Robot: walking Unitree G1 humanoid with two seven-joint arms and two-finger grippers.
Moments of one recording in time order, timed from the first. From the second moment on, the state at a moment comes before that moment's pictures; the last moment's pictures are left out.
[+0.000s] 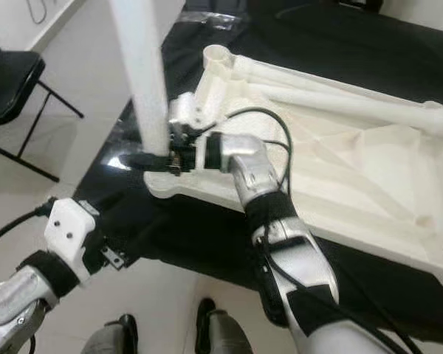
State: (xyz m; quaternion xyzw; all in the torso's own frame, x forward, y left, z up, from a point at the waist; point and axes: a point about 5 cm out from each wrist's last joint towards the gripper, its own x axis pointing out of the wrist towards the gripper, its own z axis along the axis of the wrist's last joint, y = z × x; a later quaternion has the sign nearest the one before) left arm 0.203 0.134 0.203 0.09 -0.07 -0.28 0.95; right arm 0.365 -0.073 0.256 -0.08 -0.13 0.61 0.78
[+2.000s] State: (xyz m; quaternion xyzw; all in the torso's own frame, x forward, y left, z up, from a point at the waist) left arm 0.196 0.144 0.200 0.08 -0.07 -0.25 0.96; right arm 0.358 -0.080 0.251 -0.13 -0.10 0.67 0.72
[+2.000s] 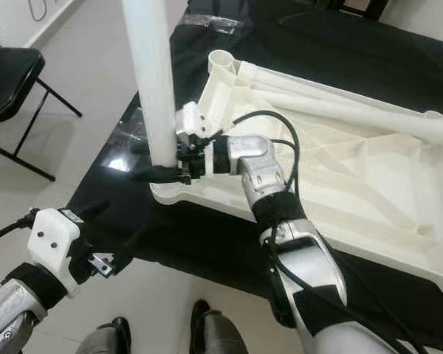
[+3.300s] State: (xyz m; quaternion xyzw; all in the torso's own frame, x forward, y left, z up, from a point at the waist) left arm 0.202 0.153 0.206 0.10 -0.08 -0.24 0.96; right arm 0.353 -0.094 0.242 -0.06 -0.10 0.42 0.90
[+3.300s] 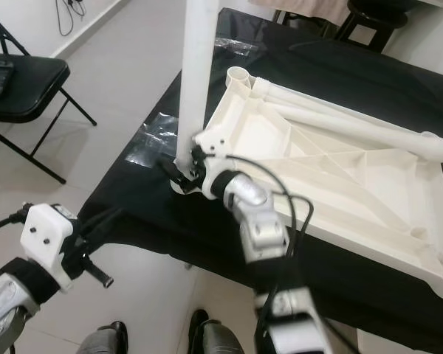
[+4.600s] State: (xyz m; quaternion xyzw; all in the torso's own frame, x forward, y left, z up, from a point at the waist) left arm 0.202 0.157 0.199 0.11 -0.06 -0.22 0.97; right arm 0.363 -0.084 0.234 -0.06 -0.12 0.54 0.83
